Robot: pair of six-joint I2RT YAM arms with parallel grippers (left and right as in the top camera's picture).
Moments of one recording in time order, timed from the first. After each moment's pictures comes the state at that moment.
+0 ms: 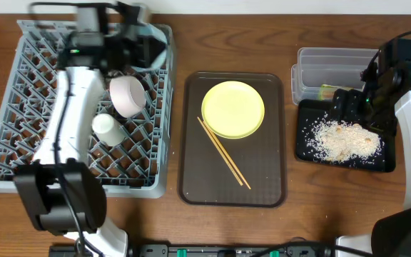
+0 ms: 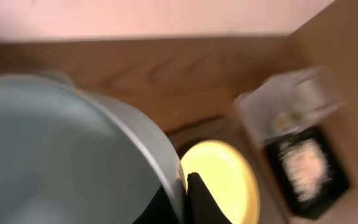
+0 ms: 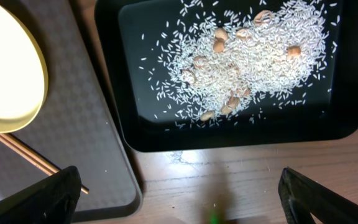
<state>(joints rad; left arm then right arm) 0.06 1.81 1.59 -0.57 0.78 0.01 -0.13 1.61 1.54 -1.36 -0.07 0.20</state>
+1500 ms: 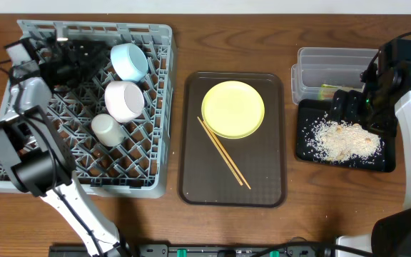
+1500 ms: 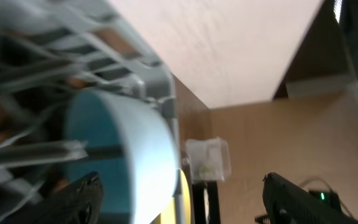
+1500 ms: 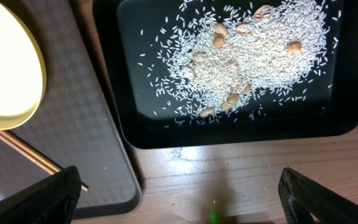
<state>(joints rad) 0.47 2.22 1.59 -0.18 1.33 -0.51 -0.13 1.61 1.54 -1.38 -0.07 0.20</state>
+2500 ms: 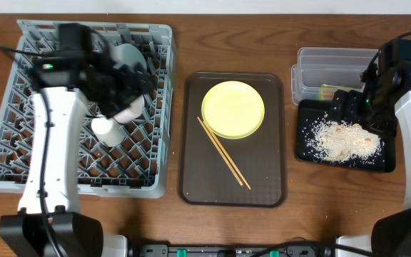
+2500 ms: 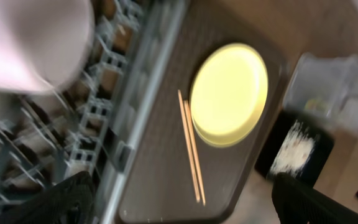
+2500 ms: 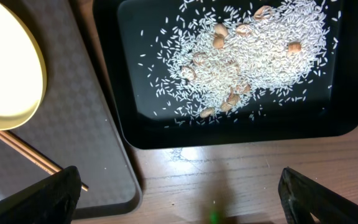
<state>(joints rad) 0.03 1.60 1.58 -1.22 0.46 -0.42 -0.13 1.61 1.54 -1.38 -0.07 0.20</state>
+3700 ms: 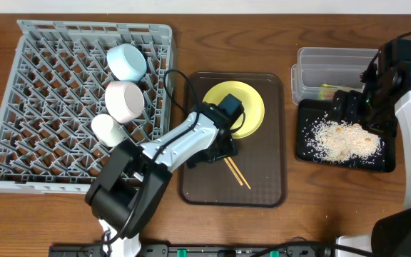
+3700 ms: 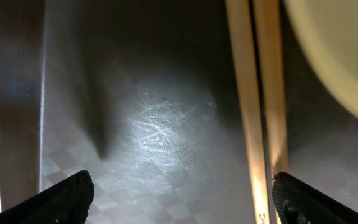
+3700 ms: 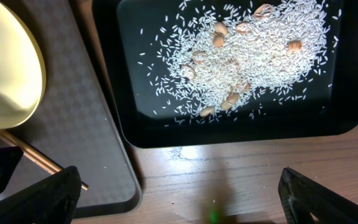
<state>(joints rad) -0.67 1.92 1.26 -0.91 0.03 -0.96 -0.13 1.61 1.54 -1.38 -0.07 0.20</state>
